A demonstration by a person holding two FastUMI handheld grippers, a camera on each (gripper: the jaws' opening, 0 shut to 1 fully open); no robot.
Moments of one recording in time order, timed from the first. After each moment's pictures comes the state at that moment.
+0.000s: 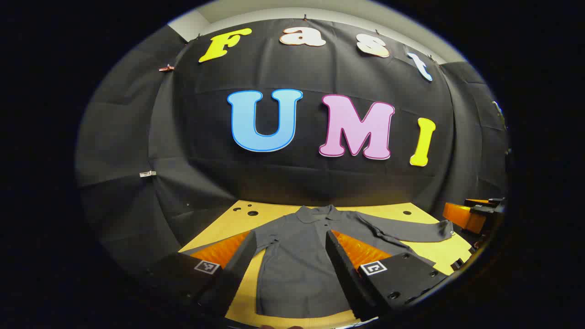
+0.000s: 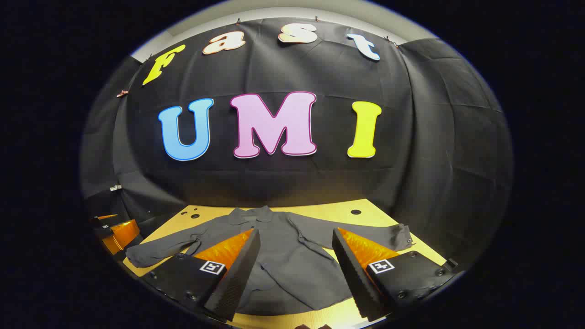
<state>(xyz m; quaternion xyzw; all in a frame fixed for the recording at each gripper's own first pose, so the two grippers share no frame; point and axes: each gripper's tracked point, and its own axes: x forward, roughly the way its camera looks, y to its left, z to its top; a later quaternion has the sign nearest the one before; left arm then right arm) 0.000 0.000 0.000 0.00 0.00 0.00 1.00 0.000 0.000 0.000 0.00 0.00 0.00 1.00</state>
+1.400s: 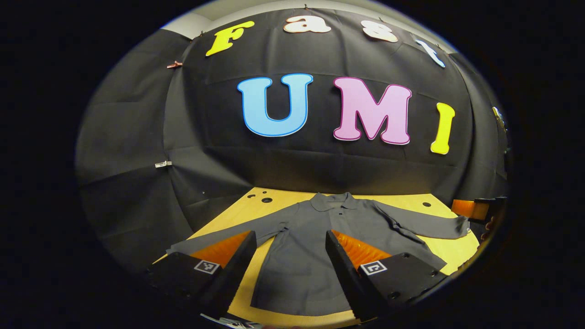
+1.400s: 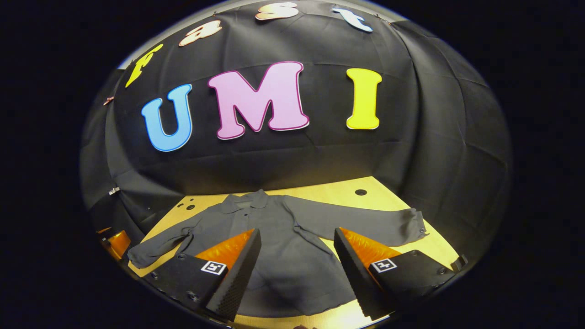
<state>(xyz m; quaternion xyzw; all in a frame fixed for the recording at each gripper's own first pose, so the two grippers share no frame) 0.021 -0.014 -0.023 0.00 0.03 0.08 1.00 0.072 -0.045 -0.033 0.04 0.08 0.01 1.00</state>
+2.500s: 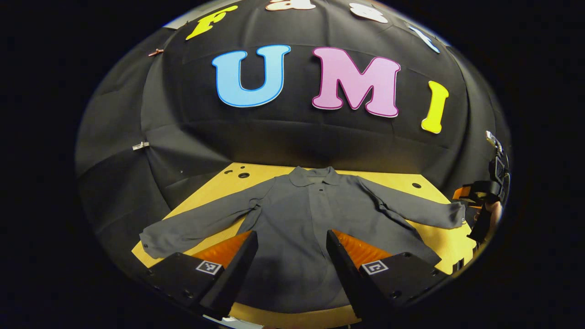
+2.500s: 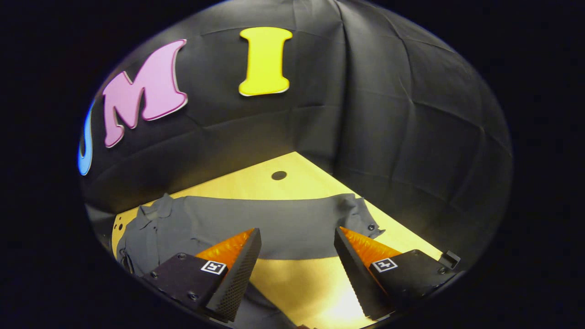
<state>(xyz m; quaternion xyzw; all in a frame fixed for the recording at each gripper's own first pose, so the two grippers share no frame) 0.062 -0.064 -0.079 -0.01 0.12 0.04 0.99 0.175 -0.258 -0.103 0.10 0.16 -0.20 0.96</state>
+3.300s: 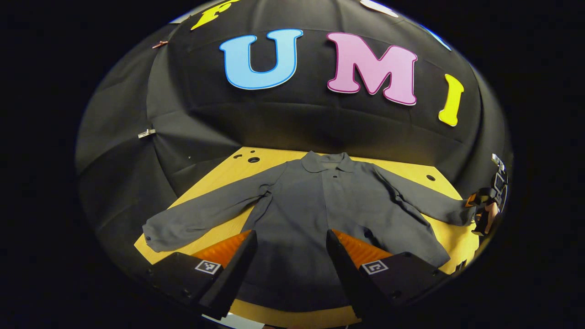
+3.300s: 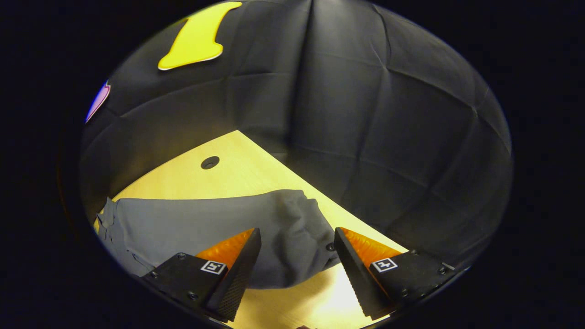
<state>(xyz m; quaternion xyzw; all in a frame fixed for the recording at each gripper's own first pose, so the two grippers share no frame) 0.074 -0.044 -0.099 -0.02 0.17 0.08 0.98 0.214 -0.378 -0.179 0.13 0.24 -0.31 0.91</state>
